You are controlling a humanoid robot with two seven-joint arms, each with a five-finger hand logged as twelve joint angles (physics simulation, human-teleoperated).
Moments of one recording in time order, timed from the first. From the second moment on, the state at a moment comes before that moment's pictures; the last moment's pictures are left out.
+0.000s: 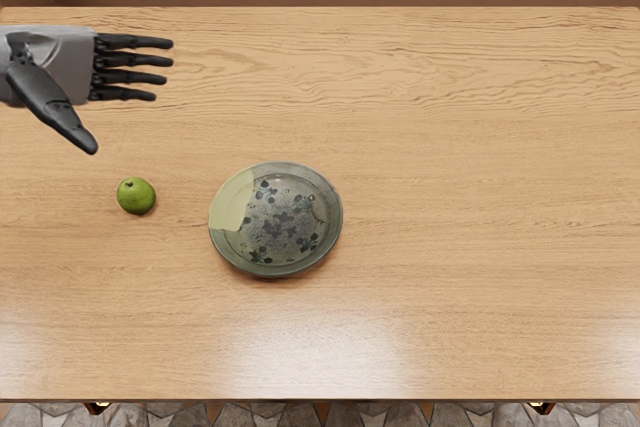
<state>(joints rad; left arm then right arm) -0.93 1.03 -0.77 -1.42 -0.02 -0.60 0.61 -0.06 0.00 -0.01 0.19 -0.14 0.17 0.11</state>
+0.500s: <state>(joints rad) -1.04 1.05 -0.63 -1.49 0.28 -0.61 0.61 -0.06 0.00 -0.01 0.19 -0.14 0.17 0.11</state>
